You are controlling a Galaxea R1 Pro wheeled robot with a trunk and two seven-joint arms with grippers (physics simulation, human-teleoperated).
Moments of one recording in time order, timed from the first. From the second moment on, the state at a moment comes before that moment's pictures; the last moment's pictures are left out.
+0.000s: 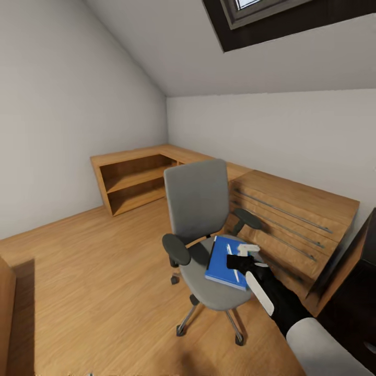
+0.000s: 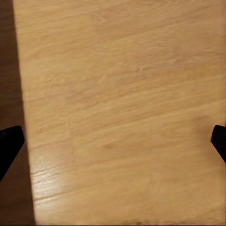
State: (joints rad) left arm 0.09 0.08 -0.03 -0.96 0.41 -0.04 0.31; right arm -0.66 -0.08 0.33 -0.90 -0.44 0.41 -0.16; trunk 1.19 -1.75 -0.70
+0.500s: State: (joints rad) left arm 0.09 0.06 -0.04 -0.95 0.41 -0.04 0.31; right arm -0.55 -0.18 0.18 -1.16 -0.69 0.48 -0.16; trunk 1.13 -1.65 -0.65
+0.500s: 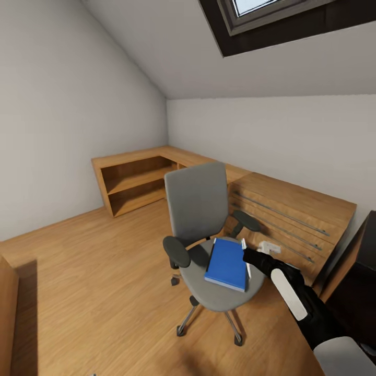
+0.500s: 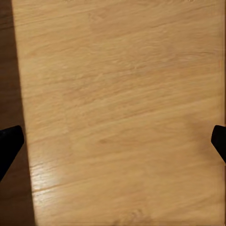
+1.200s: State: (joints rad) left arm 0.09 0.06 -0.10 -0.90 0.41 -0.04 0.31; right arm -0.42 -0.19 0.02 -1.36 -0.72 0.50 -0.16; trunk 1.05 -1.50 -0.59
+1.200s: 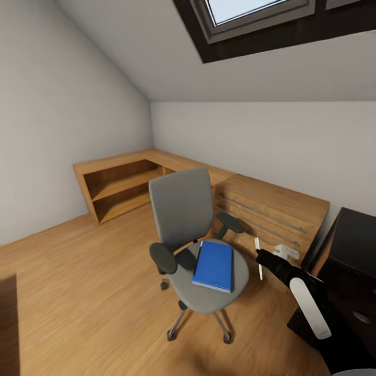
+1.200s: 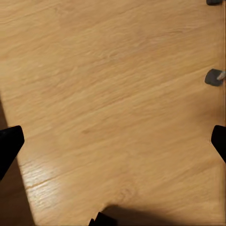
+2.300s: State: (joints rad) left arm 0.09 0.06 -0.11 -0.86 0.40 -0.04 0.31; right arm -0.37 -0.19 -0.04 -1.45 -0.72 0.49 -0.16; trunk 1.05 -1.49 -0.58
